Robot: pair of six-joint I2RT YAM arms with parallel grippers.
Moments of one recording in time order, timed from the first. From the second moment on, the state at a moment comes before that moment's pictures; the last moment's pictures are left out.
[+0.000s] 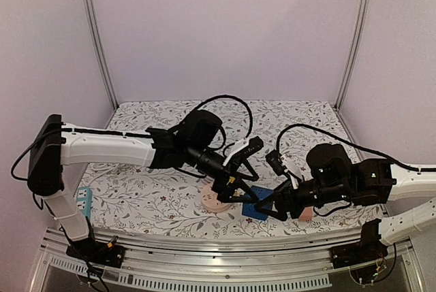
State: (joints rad) left arm -1.03 1.76 1.24 -0.09 0.80 0.03; right arm 1.21 1.04 0.75 -0.34 -0.08 0.55
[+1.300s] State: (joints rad) left arm -1.43 1.39 0.48 1.03 -0.44 0.22; right arm 1.20 1.12 0.81 0.17 0.10 0.89
